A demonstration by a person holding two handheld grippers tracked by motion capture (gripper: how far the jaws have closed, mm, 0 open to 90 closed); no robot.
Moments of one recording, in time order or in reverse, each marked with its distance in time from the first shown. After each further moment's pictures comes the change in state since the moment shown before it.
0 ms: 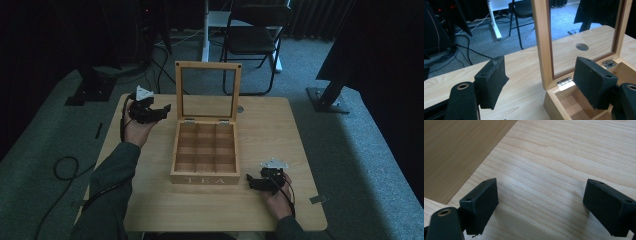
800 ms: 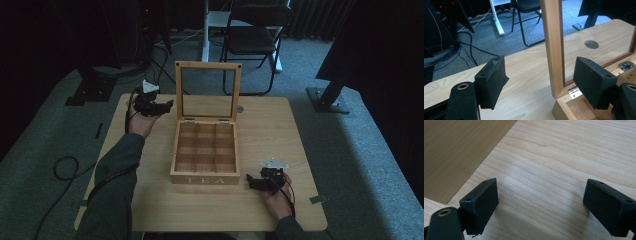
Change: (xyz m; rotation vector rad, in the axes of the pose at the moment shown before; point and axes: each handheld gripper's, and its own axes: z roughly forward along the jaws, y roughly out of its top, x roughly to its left) left arm 0.007 0.011 0.030 0.053 0.019 0.021; right arm 0.000 0.000 0.000 0.000 0.000 0.000
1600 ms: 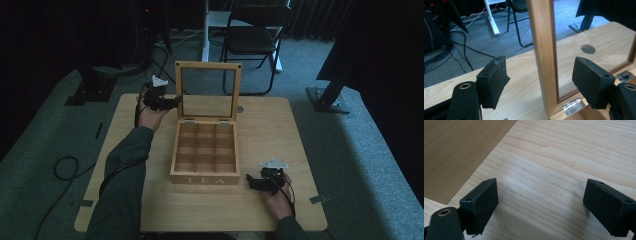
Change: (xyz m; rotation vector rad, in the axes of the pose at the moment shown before) left arm -0.011 0.019 0.028 0.003 -0.038 -0.007; right arm 0.000 0.000 0.000 0.000 0.000 0.000
